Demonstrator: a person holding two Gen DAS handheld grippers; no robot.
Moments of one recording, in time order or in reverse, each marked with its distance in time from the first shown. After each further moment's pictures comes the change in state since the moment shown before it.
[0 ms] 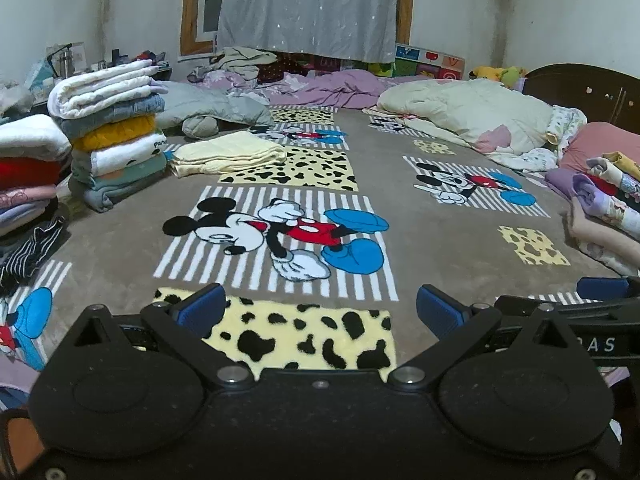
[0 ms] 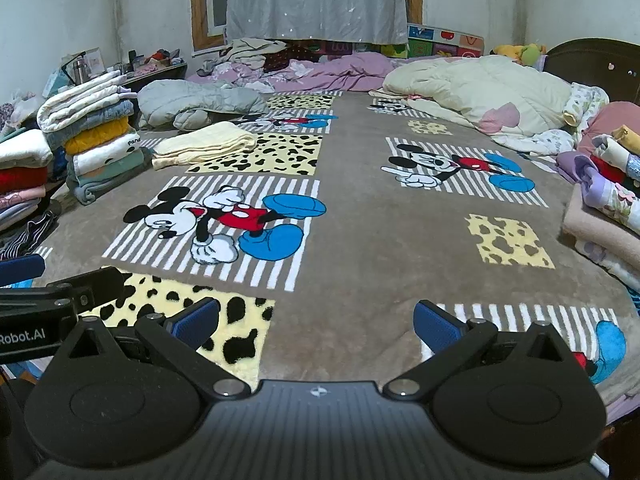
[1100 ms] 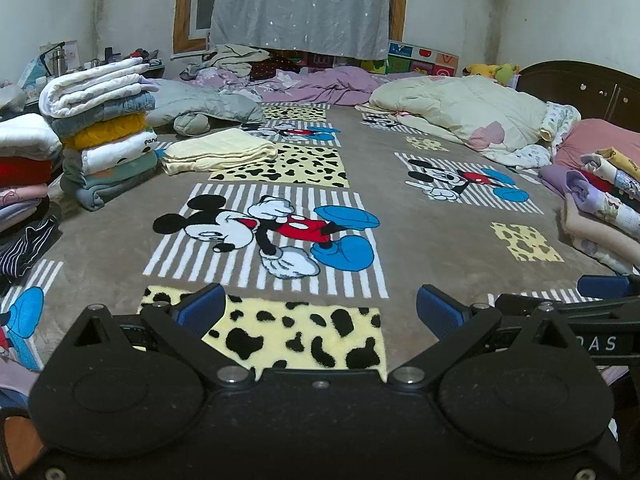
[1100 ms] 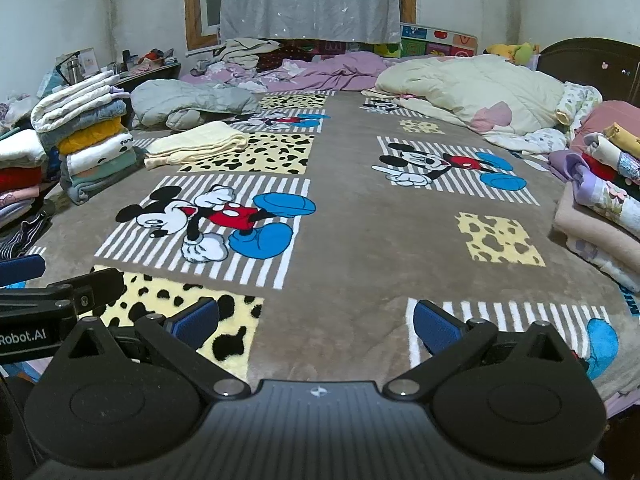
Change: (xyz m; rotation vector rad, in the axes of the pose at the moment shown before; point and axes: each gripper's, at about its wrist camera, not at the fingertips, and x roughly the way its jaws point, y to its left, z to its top) left arm 0.003 -0.009 -0.004 0.008 0.009 -0.018; right arm -0.003 -0.010 -0.001 -0.004 -0.002 -0.021
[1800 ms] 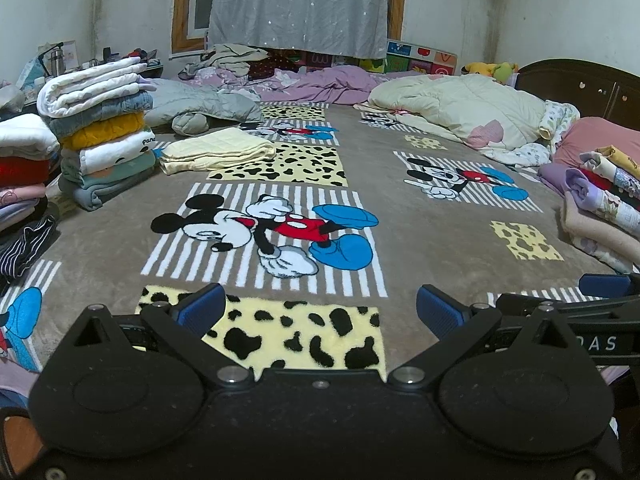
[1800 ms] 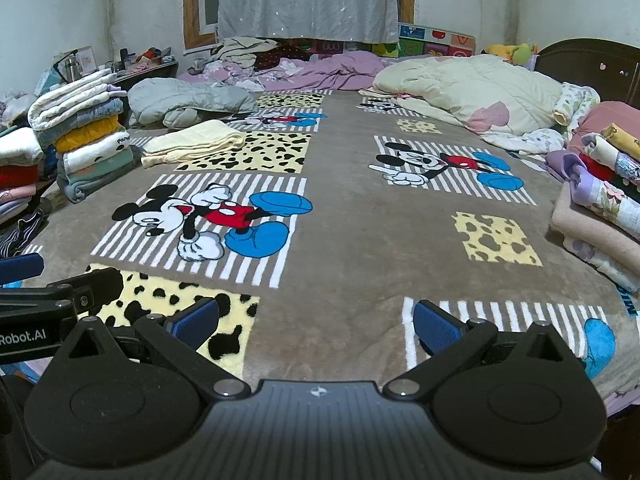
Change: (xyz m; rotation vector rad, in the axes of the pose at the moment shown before) left arm 0.001 0.001 0.004 -0.002 0.005 -0.004; right arm 0.001 0.001 0.000 -0.005 0.001 -0.012
